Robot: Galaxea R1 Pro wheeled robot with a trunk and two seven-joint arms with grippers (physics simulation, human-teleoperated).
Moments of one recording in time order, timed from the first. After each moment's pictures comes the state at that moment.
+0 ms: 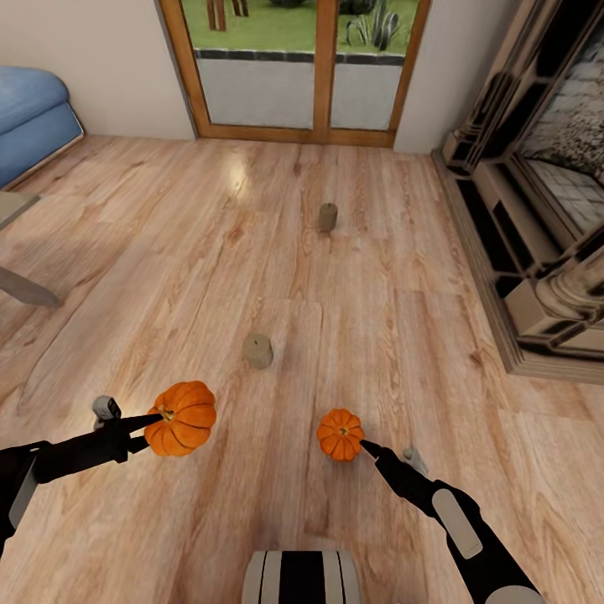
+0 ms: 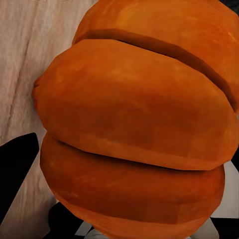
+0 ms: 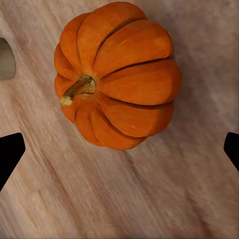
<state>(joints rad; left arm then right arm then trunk) -0.55 0.40 0.33 -0.89 0.12 1.04 -1.57 -0.45 -0.03 -0.07 -0.81 -0.87 0.47 0.23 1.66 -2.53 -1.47</state>
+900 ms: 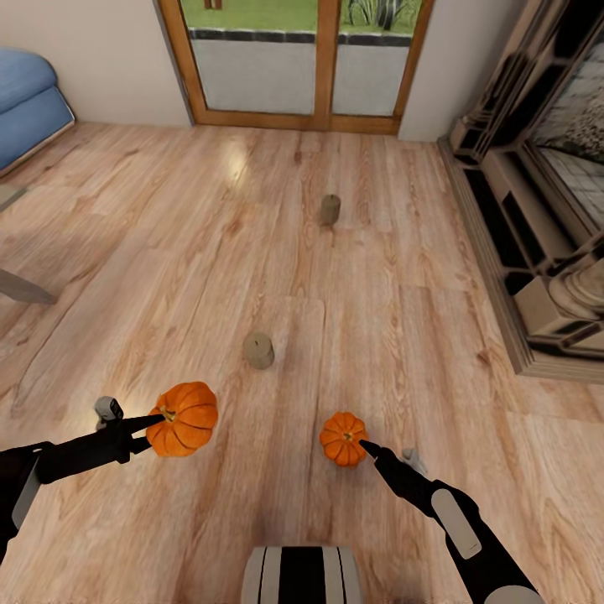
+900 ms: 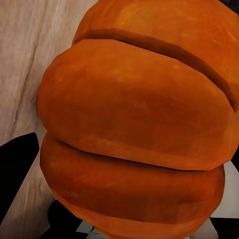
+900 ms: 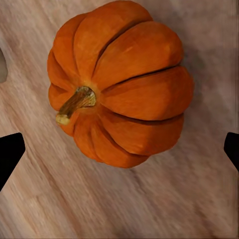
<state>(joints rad) -0.55 0.39 0.33 -0.89 0.12 1.04 -1.57 -0.45 -0.03 -0.07 -0.81 -0.87 0.47 0.23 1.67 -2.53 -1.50</state>
